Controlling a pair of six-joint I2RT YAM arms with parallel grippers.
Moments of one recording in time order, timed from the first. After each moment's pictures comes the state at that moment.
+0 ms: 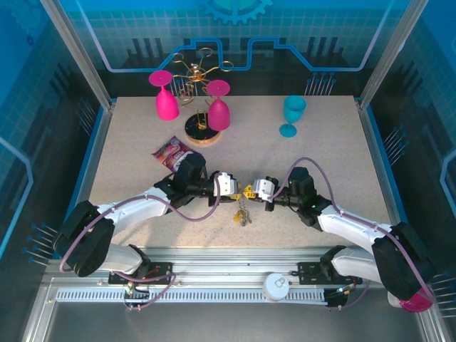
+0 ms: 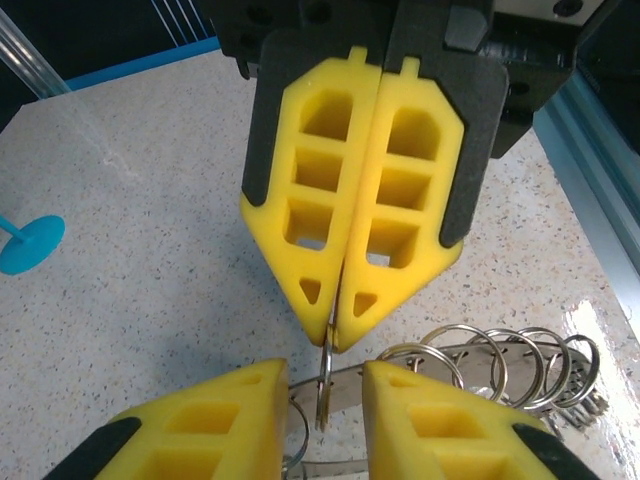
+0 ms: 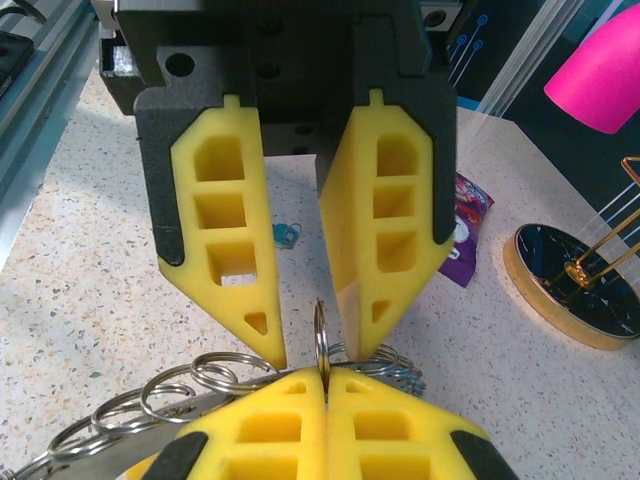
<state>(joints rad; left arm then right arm) -0.61 1.38 0.70 0.13 0.66 0.67 0.56 1.17 0.44 0.36 -0.62 -0.60</state>
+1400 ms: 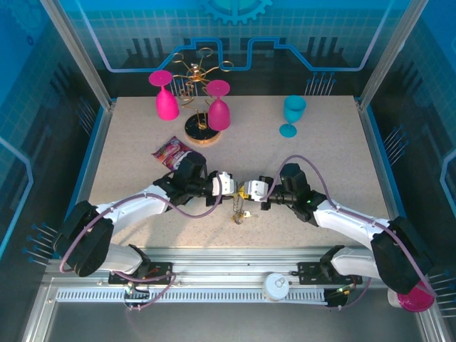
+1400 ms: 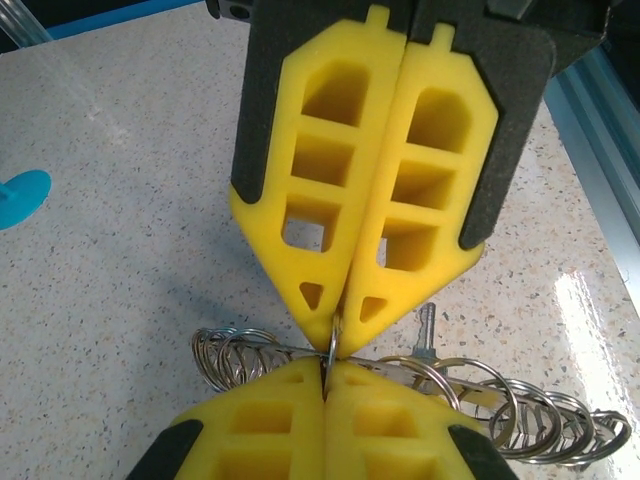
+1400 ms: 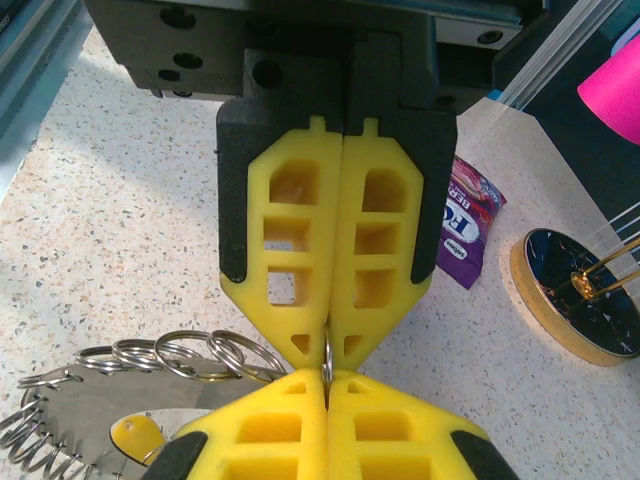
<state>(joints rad) -0.60 1.38 0.74 0.01 0.63 0.70 0.61 1.22 0.53 0.23 -0.56 -0.73</state>
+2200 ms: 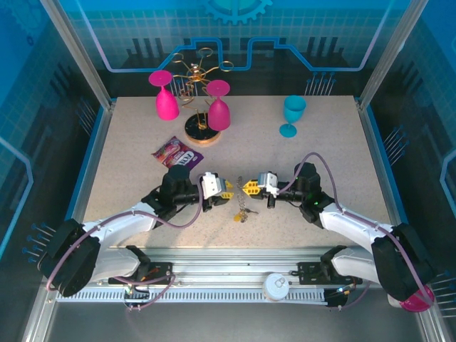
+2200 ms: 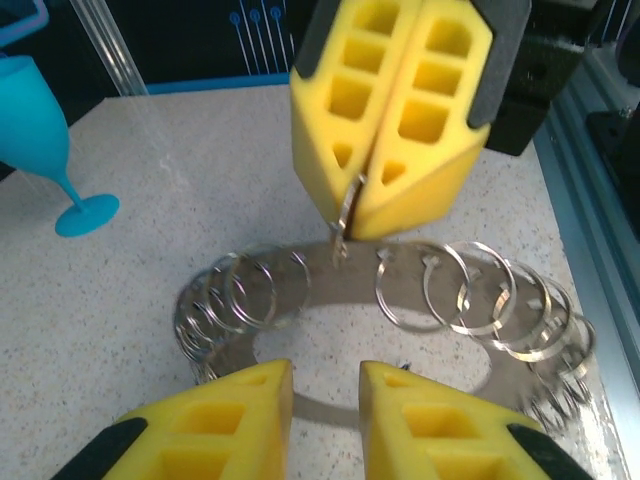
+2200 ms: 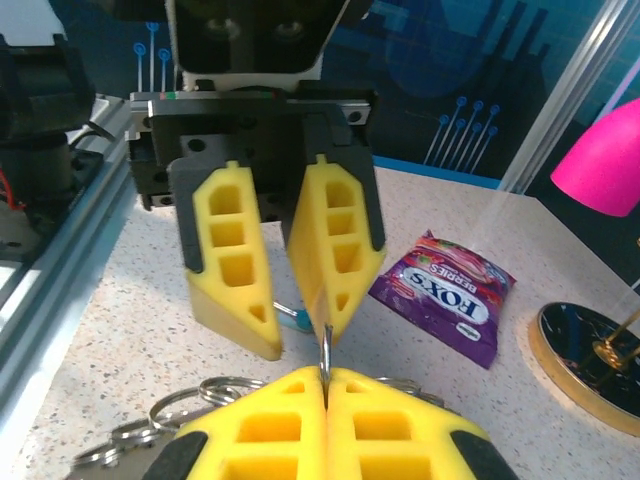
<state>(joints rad) -0.58 1.21 0.51 0.37 0.62 0.38 0.50 1.17 0.46 0.48 -0.84 -0.46</state>
